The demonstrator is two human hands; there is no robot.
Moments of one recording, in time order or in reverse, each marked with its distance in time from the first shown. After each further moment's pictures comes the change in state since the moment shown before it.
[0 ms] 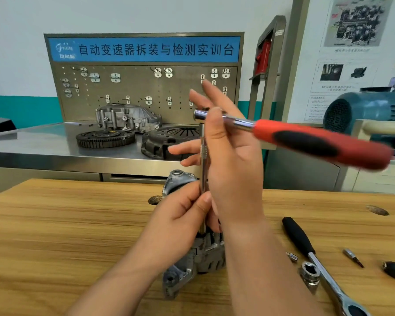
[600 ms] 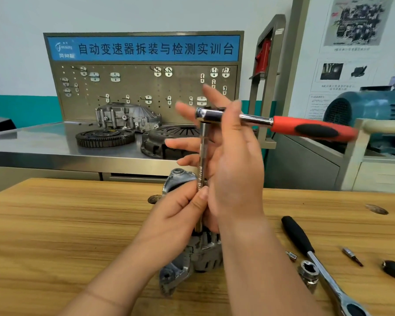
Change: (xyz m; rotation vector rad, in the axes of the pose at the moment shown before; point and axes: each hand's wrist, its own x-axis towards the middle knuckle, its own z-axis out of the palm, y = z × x) left_hand 0.002 -0.003 -0.003 -0.094 -0.035 -0.006; right_hand 0.000 0.001 0.000 0.227 0.017 0.140
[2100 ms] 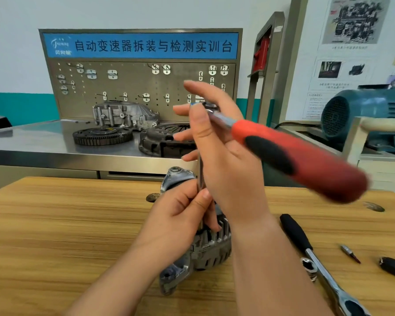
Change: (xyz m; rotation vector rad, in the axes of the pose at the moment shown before) left_hand -0.002 -0.001 0.004 0.117 0.077 -0.080; right_hand 0.001 -0.008 -0.004 -0.515 -0.116 -0.207
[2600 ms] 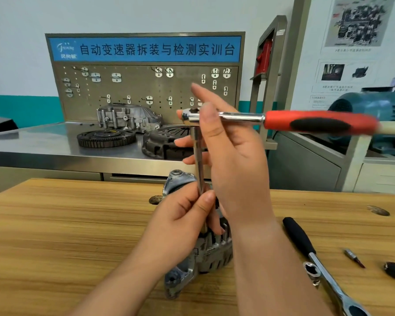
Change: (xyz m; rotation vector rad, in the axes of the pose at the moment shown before) left_hand -0.001 0.004 0.000 -0.024 -0.005 0.031; right_hand 0.000 -0.003 0.000 0.168 0.062 0.086
